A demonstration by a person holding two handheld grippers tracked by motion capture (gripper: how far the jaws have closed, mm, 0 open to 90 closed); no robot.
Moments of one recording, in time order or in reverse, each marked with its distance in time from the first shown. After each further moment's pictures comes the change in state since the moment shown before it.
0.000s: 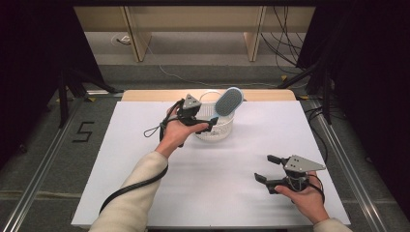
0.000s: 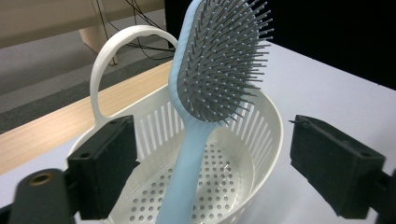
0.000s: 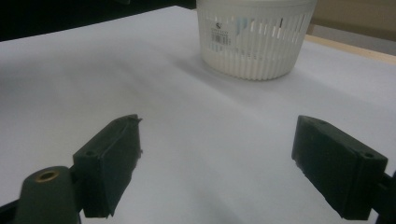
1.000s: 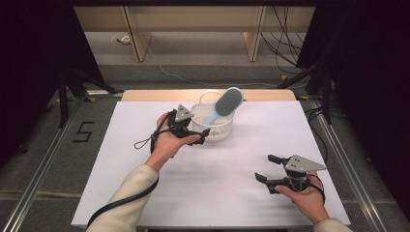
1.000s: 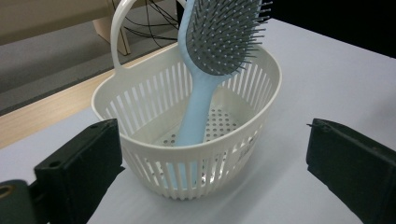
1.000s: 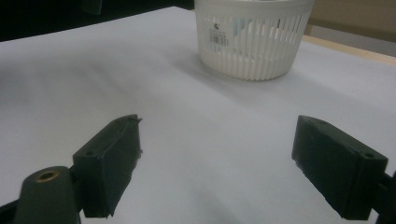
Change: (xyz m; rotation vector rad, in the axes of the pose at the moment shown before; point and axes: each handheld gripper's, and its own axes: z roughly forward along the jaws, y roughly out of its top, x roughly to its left) left arm -0.005 -0.027 -0.029 0.025 0.054 0.013; right arm 0.000 0.000 -0.001 -0.001 -0.006 0.002
